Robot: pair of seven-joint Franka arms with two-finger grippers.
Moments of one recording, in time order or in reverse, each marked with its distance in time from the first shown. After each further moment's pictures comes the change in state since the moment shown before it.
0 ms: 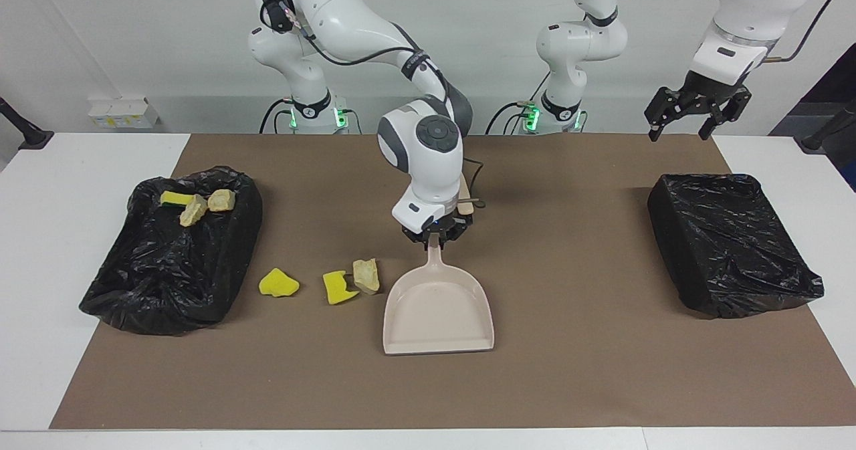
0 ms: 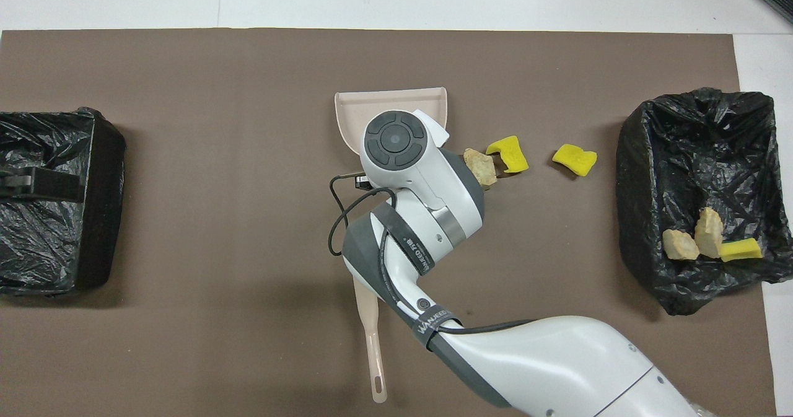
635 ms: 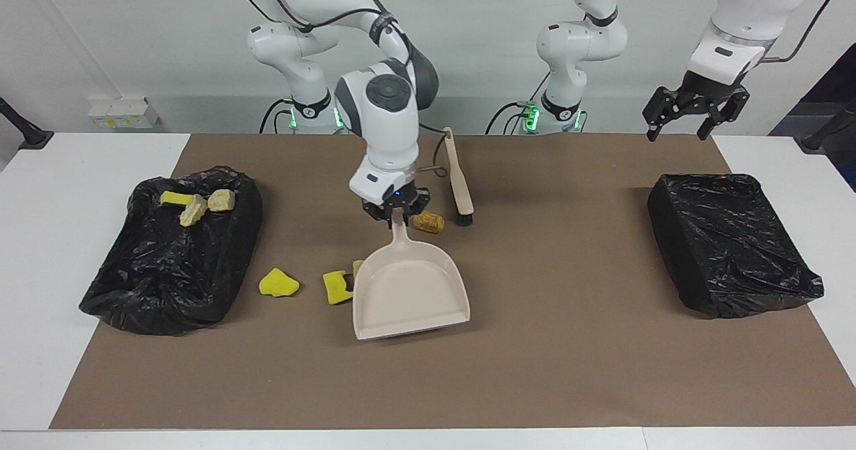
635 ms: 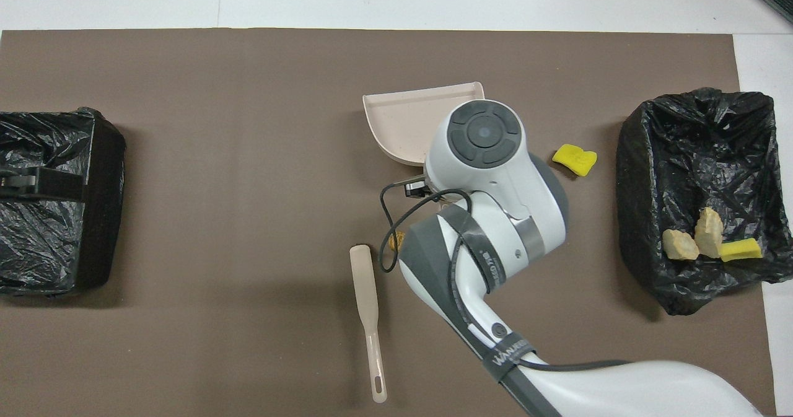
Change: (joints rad) left arm -0.008 0.000 0.001 0.000 0.000 0.001 -0.001; right arm -0.079 -0.197 0.003 -0.166 0.042 -0.051 -0.149
